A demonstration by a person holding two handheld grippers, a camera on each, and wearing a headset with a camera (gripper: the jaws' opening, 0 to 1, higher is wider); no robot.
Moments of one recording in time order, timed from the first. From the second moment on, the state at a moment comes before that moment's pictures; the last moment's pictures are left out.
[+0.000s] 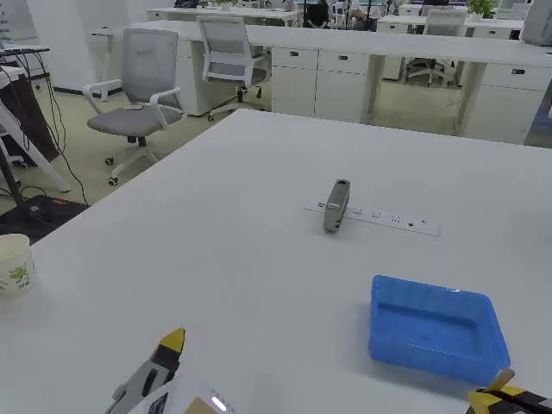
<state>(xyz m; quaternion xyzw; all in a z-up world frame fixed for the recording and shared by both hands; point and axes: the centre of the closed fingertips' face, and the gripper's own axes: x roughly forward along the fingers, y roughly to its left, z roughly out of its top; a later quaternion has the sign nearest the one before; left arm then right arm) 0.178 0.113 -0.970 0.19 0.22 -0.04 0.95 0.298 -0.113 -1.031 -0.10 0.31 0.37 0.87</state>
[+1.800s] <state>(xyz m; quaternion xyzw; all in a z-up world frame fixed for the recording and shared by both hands) 0.178 0.099 -0.971 0.18 0.25 -0.07 0.95 0.373 -0.105 -1.016 -0.15 0.29 0.33 0.88</state>
